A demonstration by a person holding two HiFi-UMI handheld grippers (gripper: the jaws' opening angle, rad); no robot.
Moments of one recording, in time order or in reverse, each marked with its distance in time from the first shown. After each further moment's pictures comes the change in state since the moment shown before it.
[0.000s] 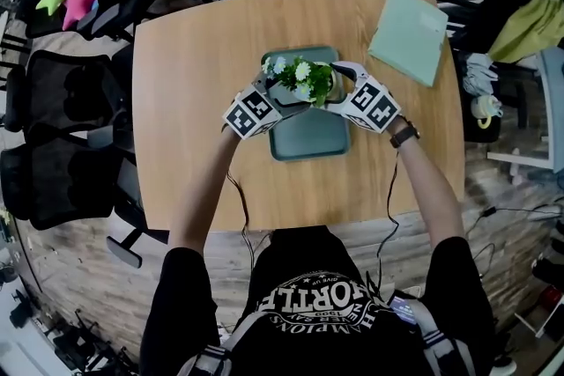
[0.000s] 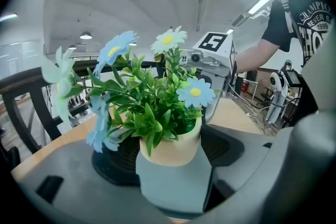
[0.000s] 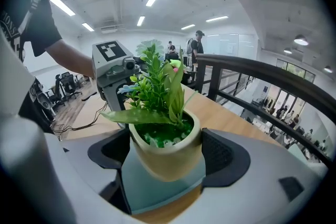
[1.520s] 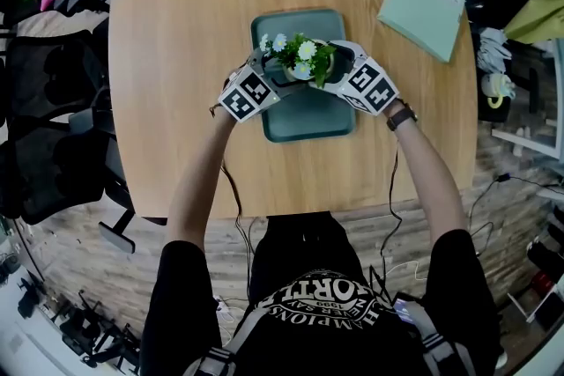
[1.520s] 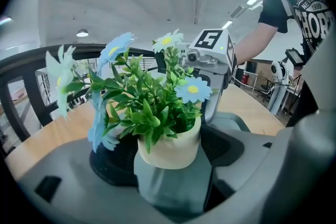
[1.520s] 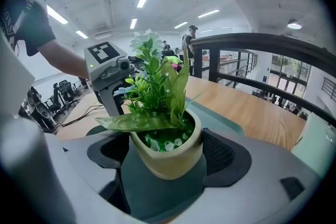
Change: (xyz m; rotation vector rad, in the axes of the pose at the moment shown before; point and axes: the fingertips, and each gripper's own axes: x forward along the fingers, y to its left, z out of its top) left arm 0.054 0.002 -0.081 0.038 0.058 -0.002; right arm 0.066 -0.007 -0.076 0.096 -0.020 0.022
